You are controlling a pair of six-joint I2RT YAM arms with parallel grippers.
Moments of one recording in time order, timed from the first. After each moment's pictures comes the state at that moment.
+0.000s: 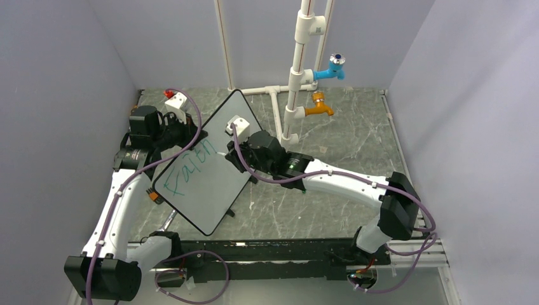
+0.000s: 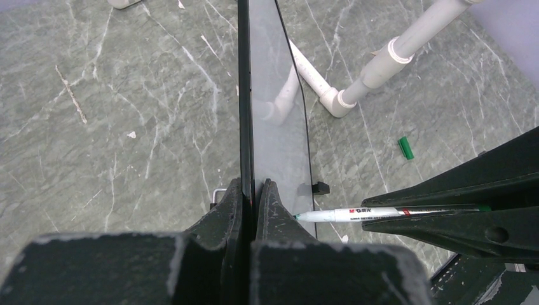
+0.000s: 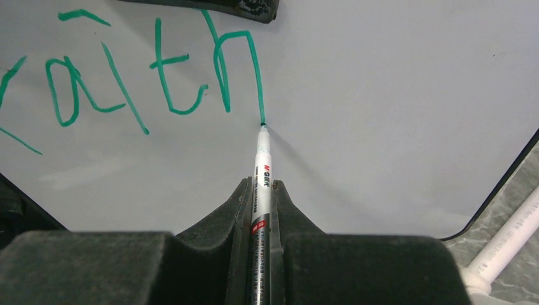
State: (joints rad) left arm -0.08 1.04 1.06 -0.46 0.54 0.03; right arm 1.06 1.56 1.25 0.00 0.09 0.10
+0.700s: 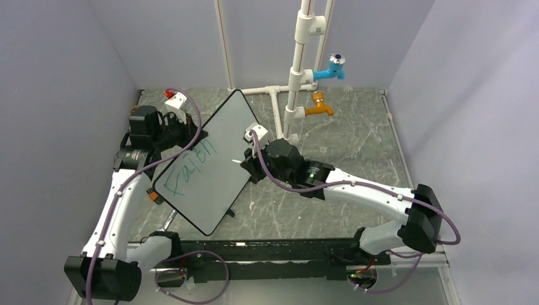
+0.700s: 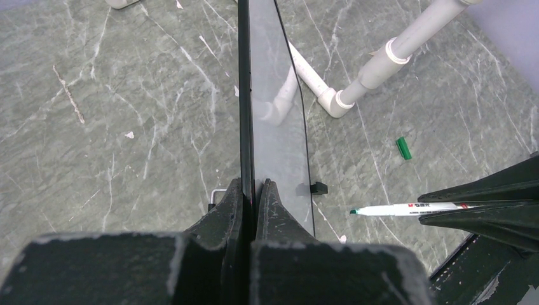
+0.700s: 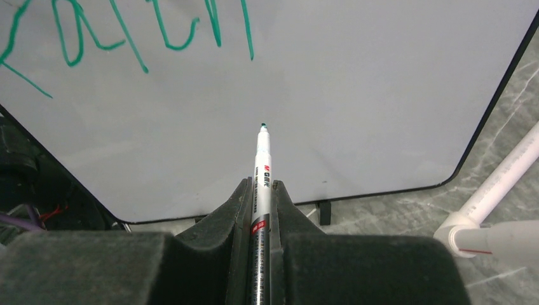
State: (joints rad) left arm -0.08 1.04 1.06 -0.46 0.55 0.02; right arm 1.06 1.37 1.09 -0.06 0.11 0.13
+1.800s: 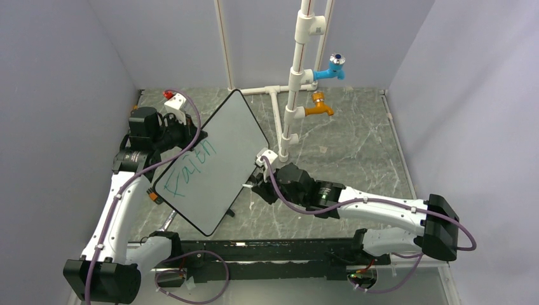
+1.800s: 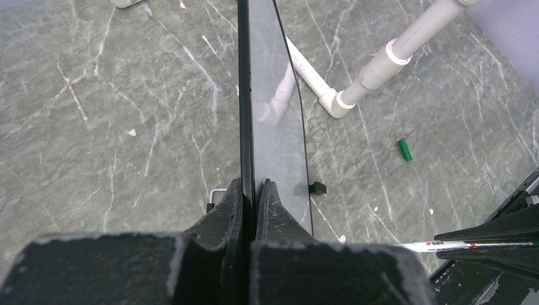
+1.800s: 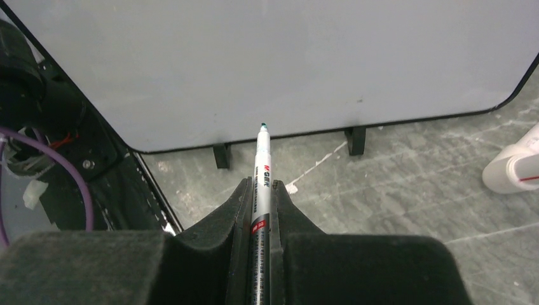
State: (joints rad) left arm -0.09 1.02 1.06 -0.46 0.53 0.01; right arm 1.15 1.20 0.84 -0.05 0.13 0.20
